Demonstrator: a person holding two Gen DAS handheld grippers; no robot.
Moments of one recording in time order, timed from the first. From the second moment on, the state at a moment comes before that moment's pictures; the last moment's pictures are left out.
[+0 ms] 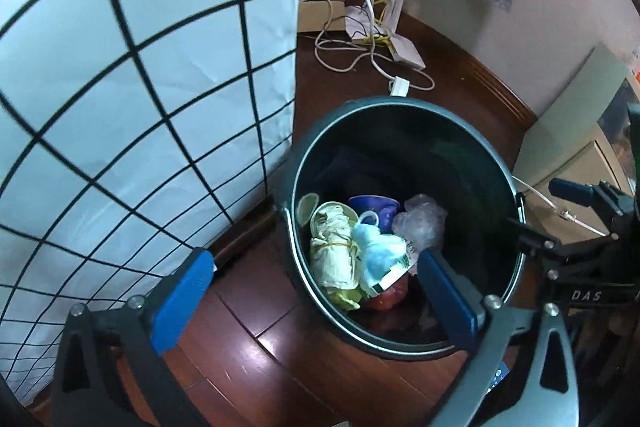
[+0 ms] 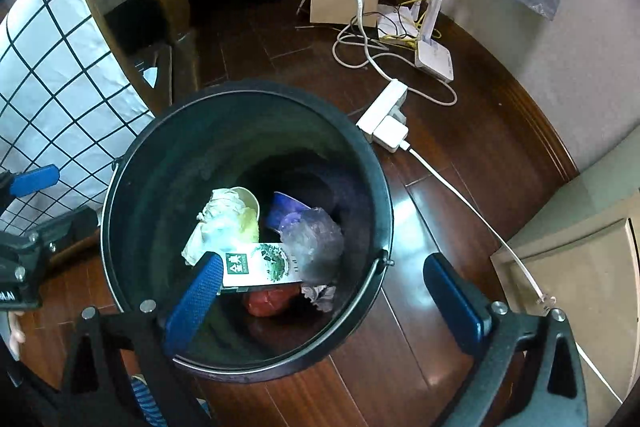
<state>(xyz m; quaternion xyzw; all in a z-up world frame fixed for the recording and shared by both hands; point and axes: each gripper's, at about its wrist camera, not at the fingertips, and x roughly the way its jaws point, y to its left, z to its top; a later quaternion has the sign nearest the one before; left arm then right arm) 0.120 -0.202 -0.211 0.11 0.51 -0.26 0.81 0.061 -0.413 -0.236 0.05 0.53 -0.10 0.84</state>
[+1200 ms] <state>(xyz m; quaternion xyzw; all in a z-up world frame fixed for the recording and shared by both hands) 0.107 -0.104 -0.036 0.05 0.36 -0.17 0.92 0.068 -0.323 -0.066 0.01 0.37 -0.05 0.93</state>
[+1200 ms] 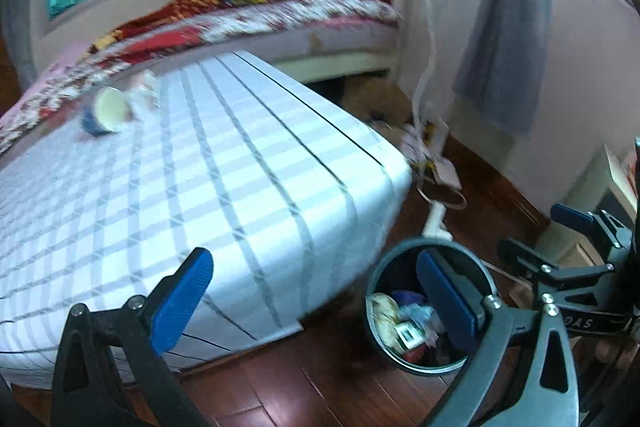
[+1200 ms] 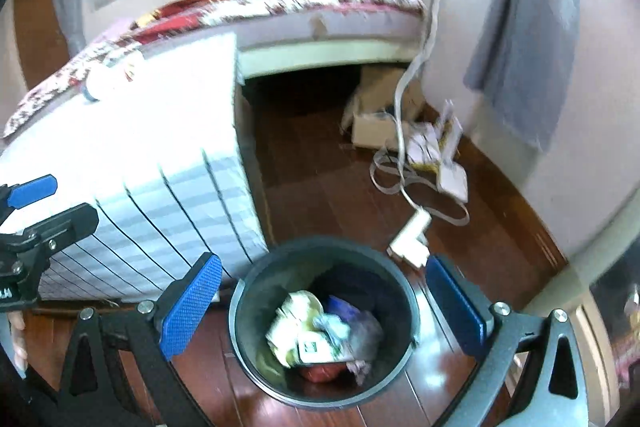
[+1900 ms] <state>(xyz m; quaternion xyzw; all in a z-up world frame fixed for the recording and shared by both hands) 0.303 0.084 -0.038 -0.05 0.36 0.00 0.93 0.281 -0.148 -0.017 -0.07 0.34 0.08 0.93</state>
